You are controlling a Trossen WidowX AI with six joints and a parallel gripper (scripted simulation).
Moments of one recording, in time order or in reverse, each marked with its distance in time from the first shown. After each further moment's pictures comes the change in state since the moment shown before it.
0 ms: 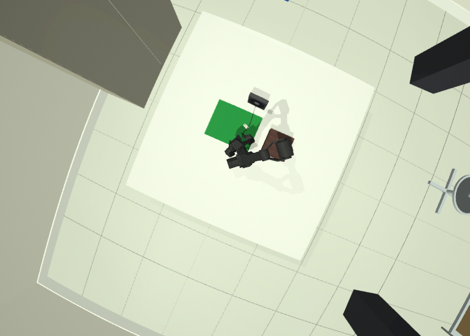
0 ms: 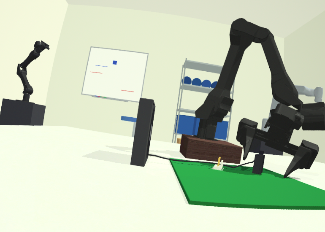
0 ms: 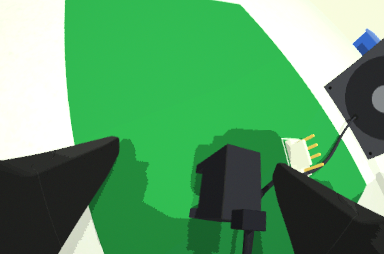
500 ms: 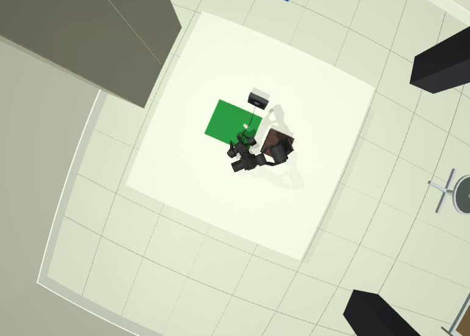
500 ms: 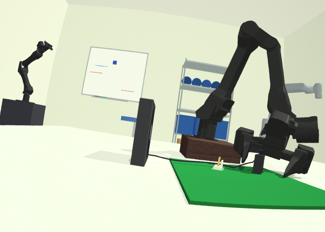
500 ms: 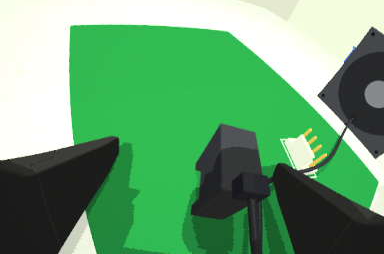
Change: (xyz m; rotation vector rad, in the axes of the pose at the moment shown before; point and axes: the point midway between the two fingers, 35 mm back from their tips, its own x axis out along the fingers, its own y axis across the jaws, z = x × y) arm 0.000 -0.003 -0.012 0.085 -0.212 0.019
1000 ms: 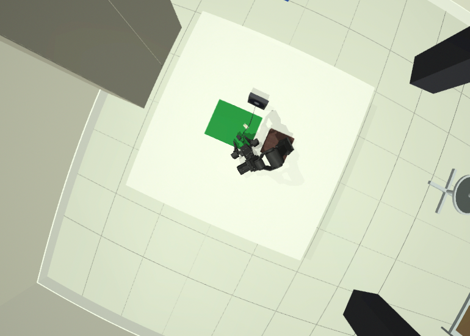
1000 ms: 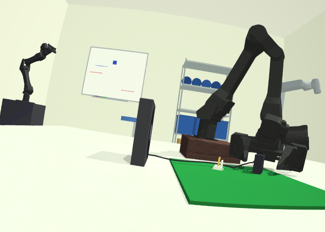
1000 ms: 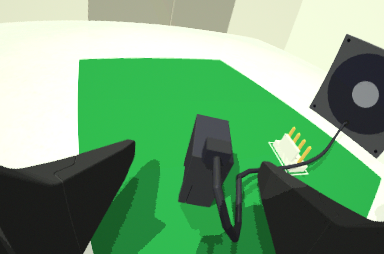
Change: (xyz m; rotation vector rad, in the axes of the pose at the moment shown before) arm -0.012 -0.011 -0.006 0.086 -0.195 0.050
